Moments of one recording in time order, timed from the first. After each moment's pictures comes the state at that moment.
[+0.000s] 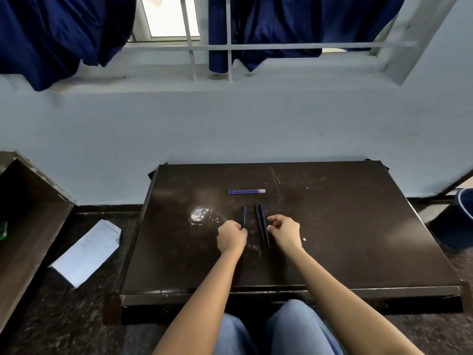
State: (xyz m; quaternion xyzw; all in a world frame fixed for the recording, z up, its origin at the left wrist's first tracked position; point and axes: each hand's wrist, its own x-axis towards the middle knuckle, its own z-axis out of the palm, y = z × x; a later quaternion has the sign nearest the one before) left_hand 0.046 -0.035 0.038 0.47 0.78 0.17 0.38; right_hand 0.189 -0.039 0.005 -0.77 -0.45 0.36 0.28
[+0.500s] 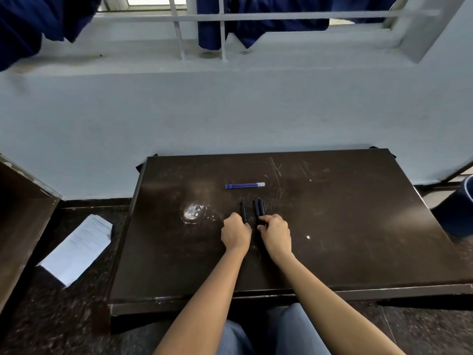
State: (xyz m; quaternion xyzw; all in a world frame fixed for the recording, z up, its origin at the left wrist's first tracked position) left_hand 0.068 0.003 -0.003 0.53 0.76 0.14 0.34; right_hand 0.166 -0.017 -0.034 -0.79 -0.52 0.27 0.20
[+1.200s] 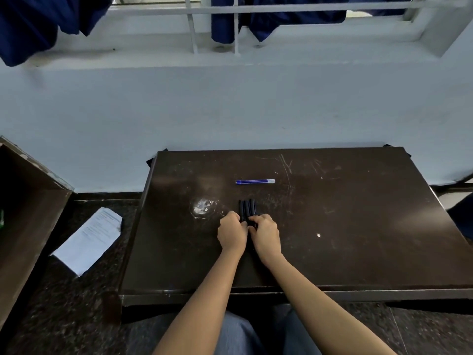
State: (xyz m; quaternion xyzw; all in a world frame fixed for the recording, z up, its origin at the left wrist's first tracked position) left_hand 0.036 0.001 -0.011 0.53 0.77 0.15 0.32; right_hand 0.121 -0.016 -0.045 -0.75 -0.55 0.29 0.23
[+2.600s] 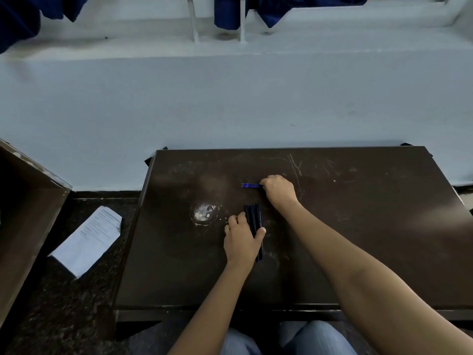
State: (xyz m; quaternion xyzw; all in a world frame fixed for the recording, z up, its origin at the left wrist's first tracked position) left_hand 0.039 0.010 -0.032 0.62 0.72 0.11 0.29; right_hand 0.172 0.129 -0.045 -0.66 -0.74 0.11 -0.01
